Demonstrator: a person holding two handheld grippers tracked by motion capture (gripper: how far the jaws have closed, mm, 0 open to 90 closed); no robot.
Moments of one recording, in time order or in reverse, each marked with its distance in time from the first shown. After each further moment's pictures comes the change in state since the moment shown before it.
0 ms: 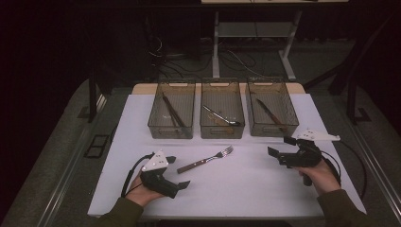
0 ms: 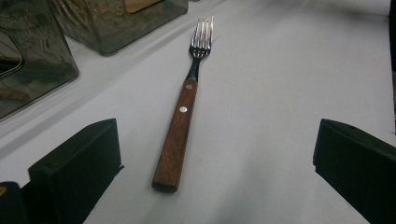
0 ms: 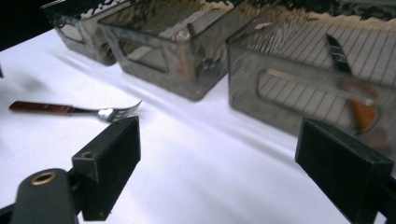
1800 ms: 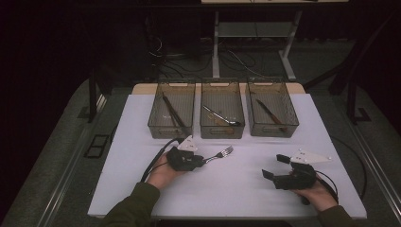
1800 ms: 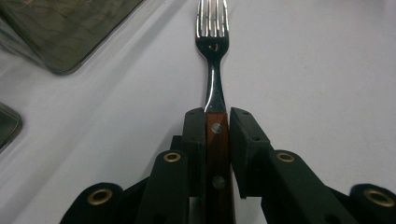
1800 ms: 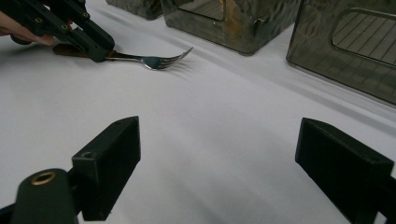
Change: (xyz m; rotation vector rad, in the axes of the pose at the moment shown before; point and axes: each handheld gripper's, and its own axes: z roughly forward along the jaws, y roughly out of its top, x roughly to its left) left arm 0.028 0.037 0.080 0.229 -0.086 0.116; right arm 0.031 -0.039 -0.005 0.048 0.074 -0.084
